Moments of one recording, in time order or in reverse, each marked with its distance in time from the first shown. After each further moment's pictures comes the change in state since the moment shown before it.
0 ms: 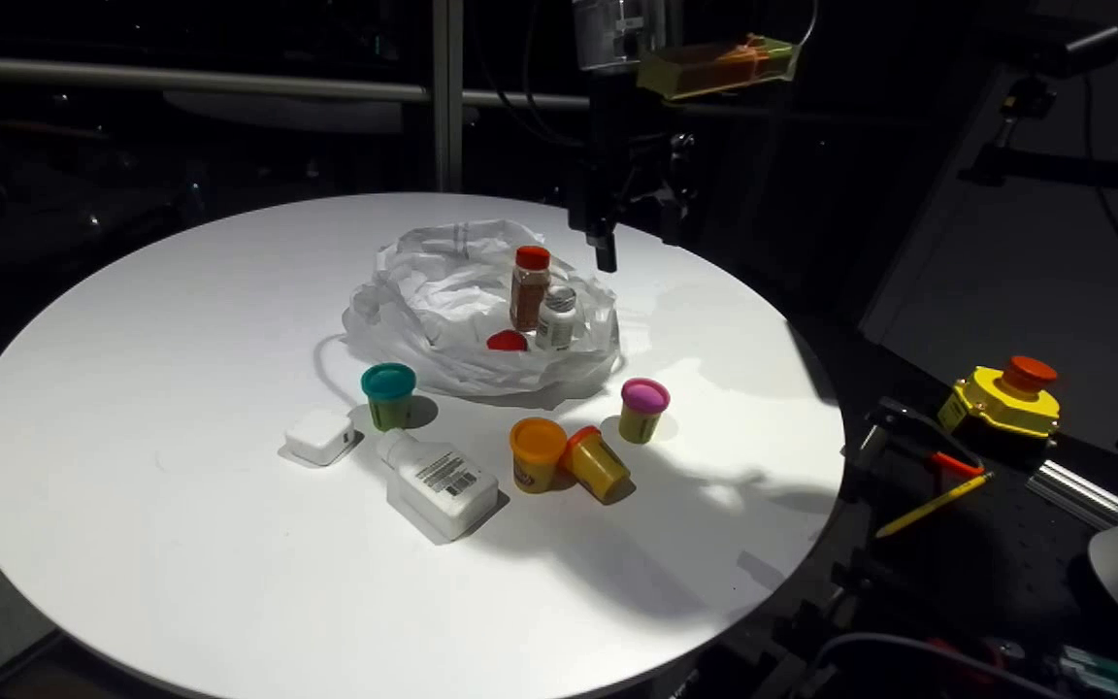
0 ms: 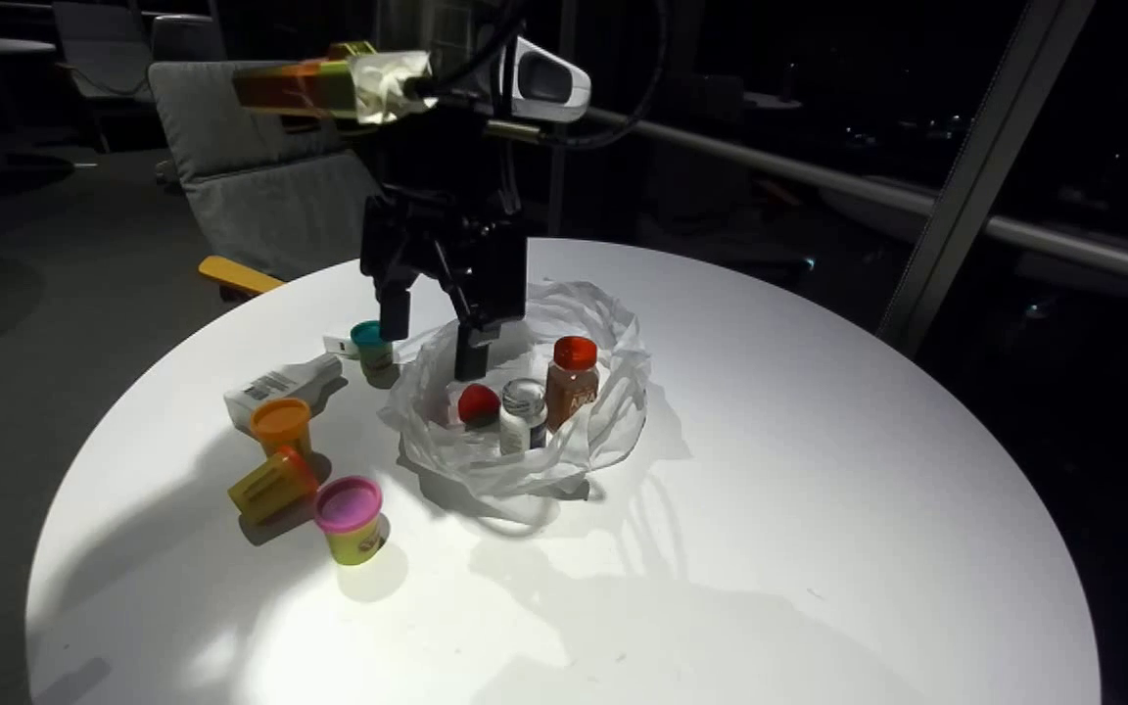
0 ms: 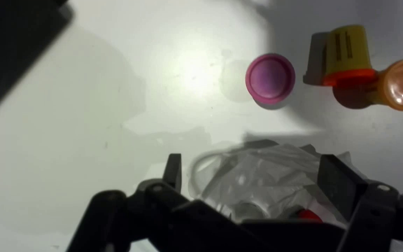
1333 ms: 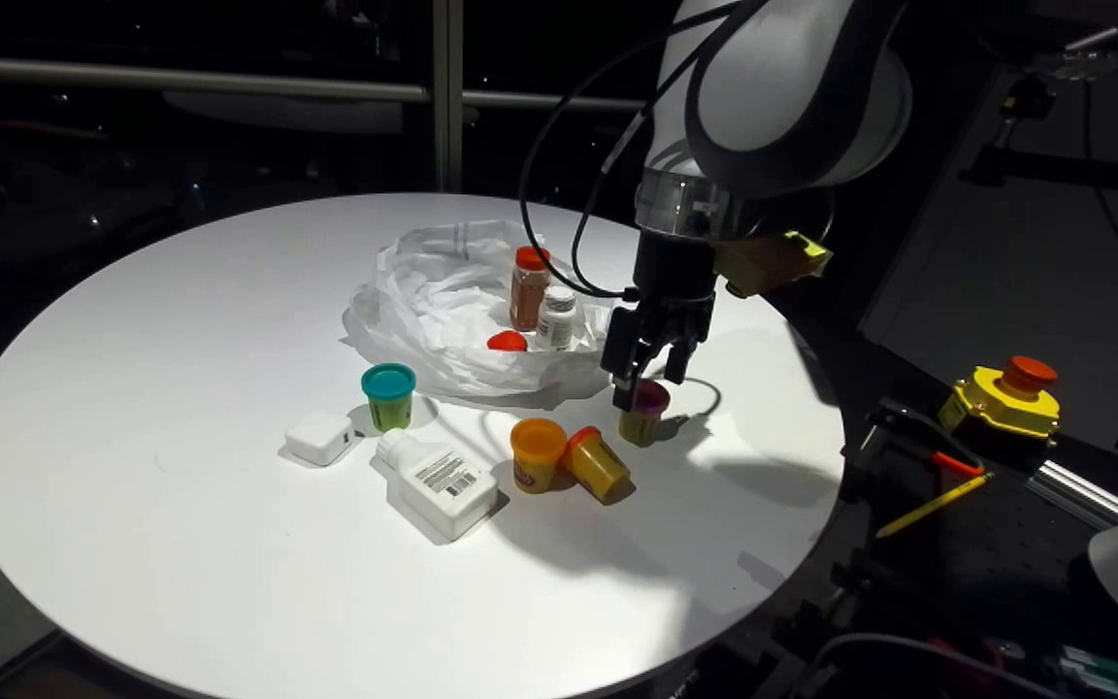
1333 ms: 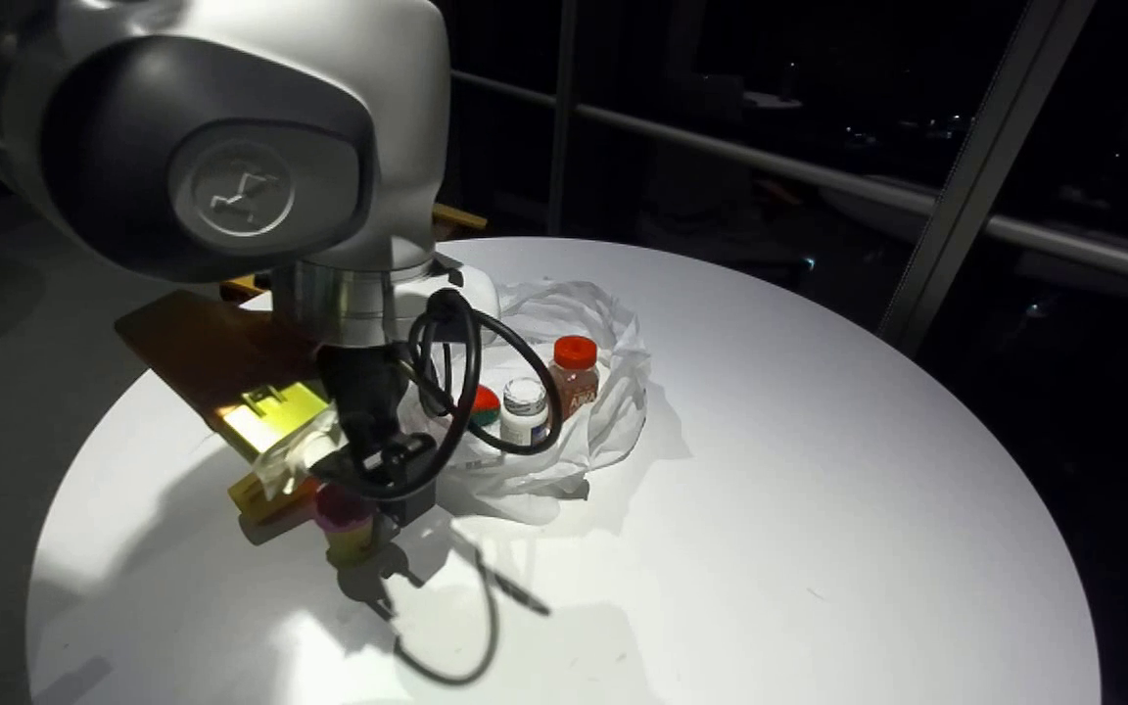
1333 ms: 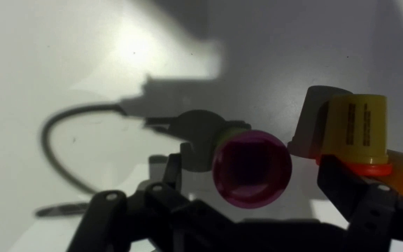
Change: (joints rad) arm -0.130 0.094 0.171 -0.336 0.281 0.595 -0.354
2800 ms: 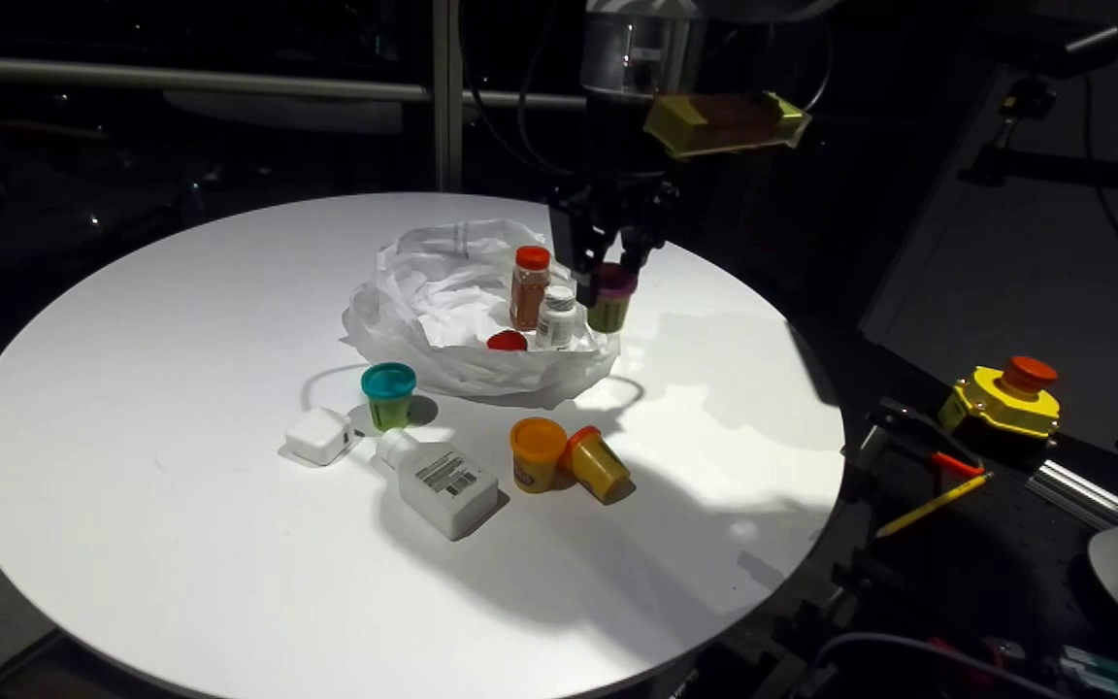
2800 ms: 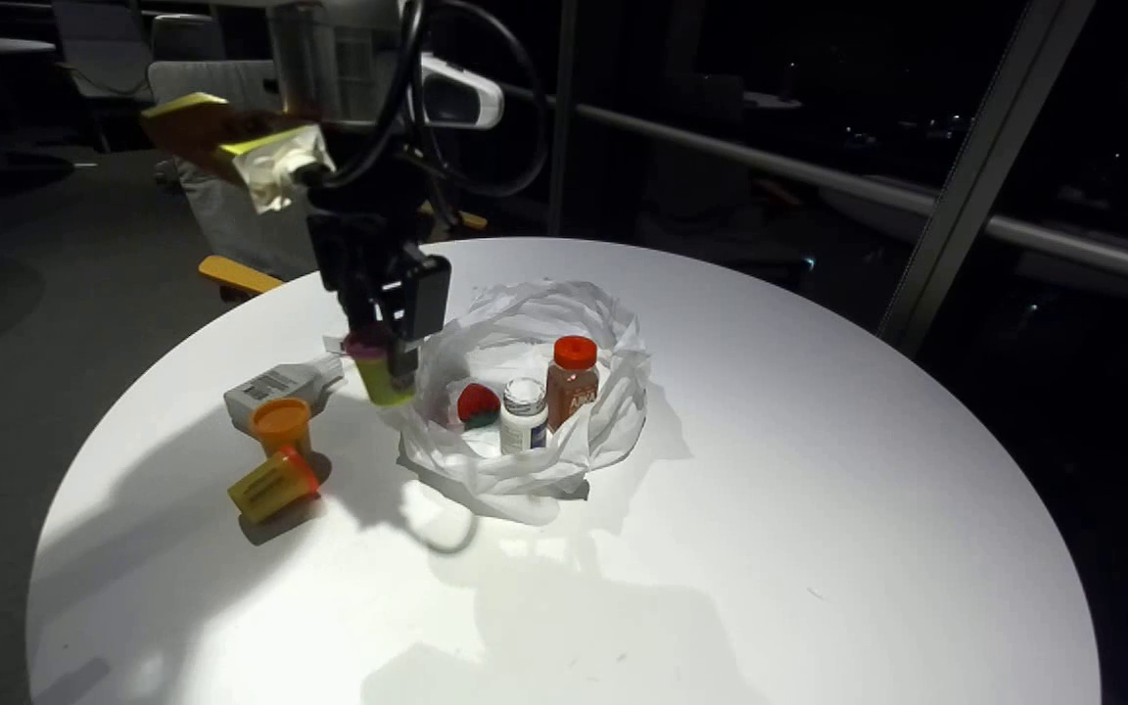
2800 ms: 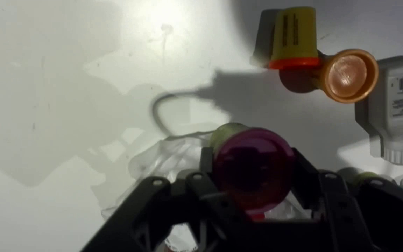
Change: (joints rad) arm 0.175 -0.152 -0.130 0.162 -0.242 -0.250 0.378
